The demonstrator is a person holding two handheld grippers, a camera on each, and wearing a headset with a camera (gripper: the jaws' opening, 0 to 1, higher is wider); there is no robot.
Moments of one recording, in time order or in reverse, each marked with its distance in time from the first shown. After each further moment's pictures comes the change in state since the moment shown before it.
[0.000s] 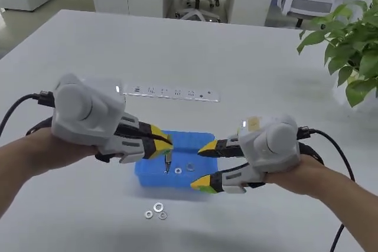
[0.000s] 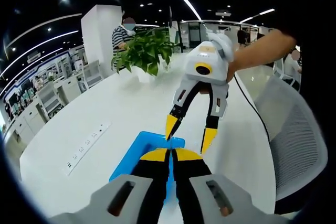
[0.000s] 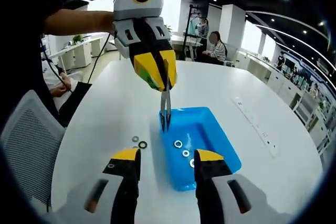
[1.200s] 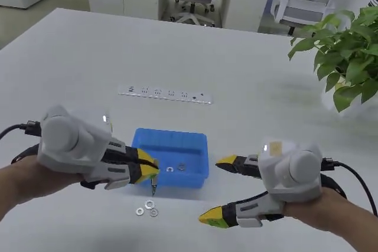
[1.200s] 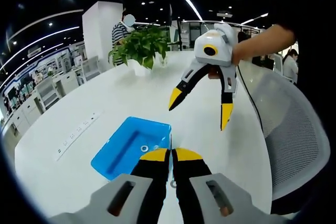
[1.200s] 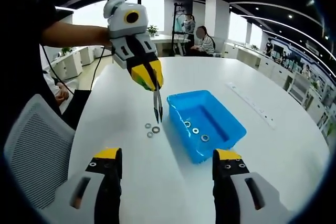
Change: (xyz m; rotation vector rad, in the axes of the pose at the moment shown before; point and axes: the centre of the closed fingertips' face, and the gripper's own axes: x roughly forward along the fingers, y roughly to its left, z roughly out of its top) left arm 0.003 -0.026 -0.037 -0.032 0.006 -0.014; right arm -0.029 0.028 -0.029 0.123 0.008 -0.054
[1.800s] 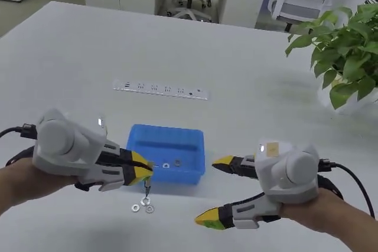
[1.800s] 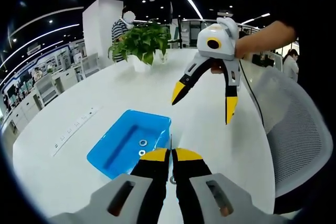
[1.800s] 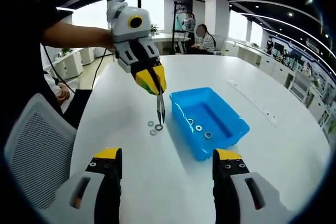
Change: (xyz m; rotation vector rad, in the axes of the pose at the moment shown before) left arm 0.006 0.001 -0.017 -0.011 0.013 -0.007; right arm 0.001 0.007 -0.005 0.009 0.012 0.009
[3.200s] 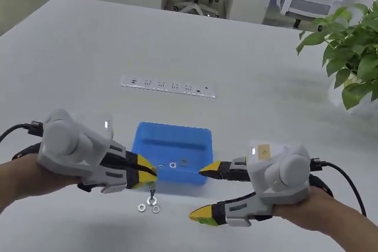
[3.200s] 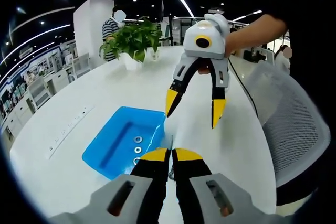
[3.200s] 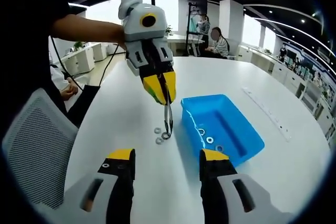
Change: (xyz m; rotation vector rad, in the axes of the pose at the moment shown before) left arm 0.000 -0.005 -0.007 0.037 0.018 -0.078; right arm 0.030 0.007 0.012 -0.079 -0.015 0.098
